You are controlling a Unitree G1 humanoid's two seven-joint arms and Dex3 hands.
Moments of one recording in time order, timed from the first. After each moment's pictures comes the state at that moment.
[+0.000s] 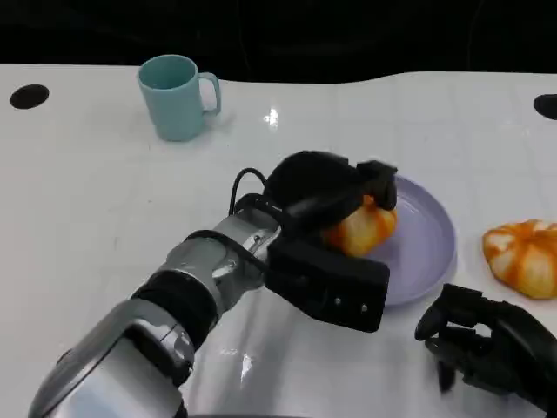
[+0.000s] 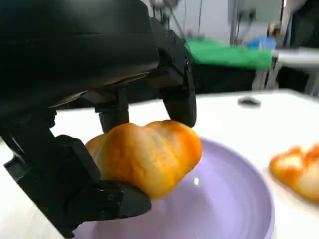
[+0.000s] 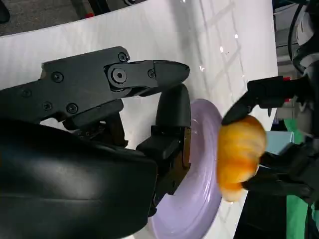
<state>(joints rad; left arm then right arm) -0.93 -0.05 -0.63 1.12 0.79 -0.39 0.23 -0.10 -0.19 0.02 0.57 0.17 -0.36 0.61</state>
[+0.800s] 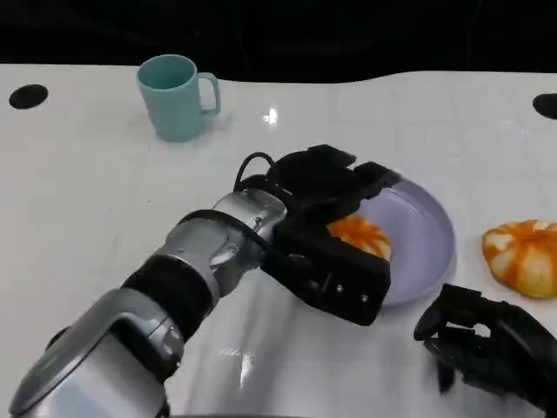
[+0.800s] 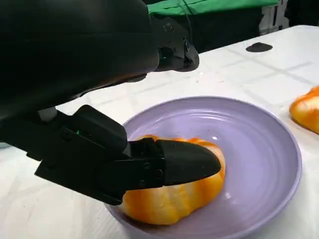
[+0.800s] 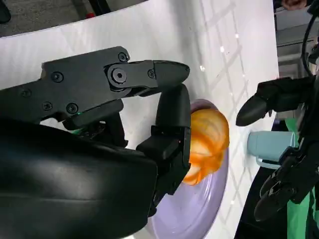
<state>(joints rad) -0.92 0.02 -0.67 0.93 0.80 -0.29 -0.01 -0.09 -0.19 0.02 0.56 0.16 -0.35 0.60</state>
